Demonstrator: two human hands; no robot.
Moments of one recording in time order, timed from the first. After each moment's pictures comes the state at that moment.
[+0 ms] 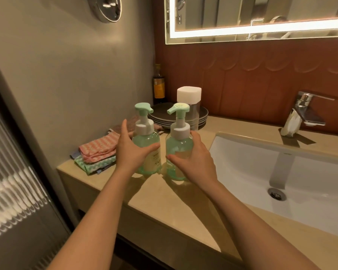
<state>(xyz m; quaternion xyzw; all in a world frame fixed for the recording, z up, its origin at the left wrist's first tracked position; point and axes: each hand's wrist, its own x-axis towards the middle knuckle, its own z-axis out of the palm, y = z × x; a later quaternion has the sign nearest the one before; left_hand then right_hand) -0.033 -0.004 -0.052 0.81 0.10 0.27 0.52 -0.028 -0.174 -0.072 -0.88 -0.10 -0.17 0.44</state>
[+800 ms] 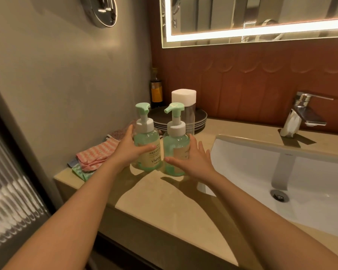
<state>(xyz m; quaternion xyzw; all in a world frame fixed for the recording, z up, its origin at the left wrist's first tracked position) -0.006 0.023 -0.038 0.84 0.04 0.10 0.53 0.008 -0.174 -0.075 -0.91 -0.11 -0.04 0.39</state>
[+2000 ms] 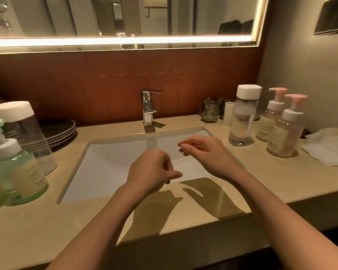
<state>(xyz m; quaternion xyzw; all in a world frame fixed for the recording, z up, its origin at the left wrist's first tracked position) -0.136 -0.310 -0.030 0.89 -0.38 0.03 0.24 -0.197 -0.464 -0.027 -0.88 0.03 -0.24 0.40</state>
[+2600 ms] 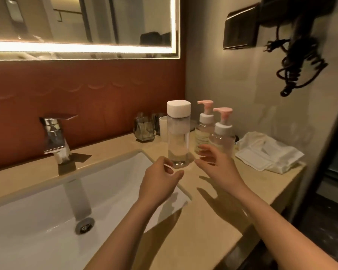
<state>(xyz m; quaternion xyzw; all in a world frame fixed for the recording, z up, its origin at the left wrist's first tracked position) -0.110 -0.509 -0.049 0.78 -0.42 -0.12 0.45 -0.232 -0.620 -0.050 -0.78 0.28 -0.38 0.41</state>
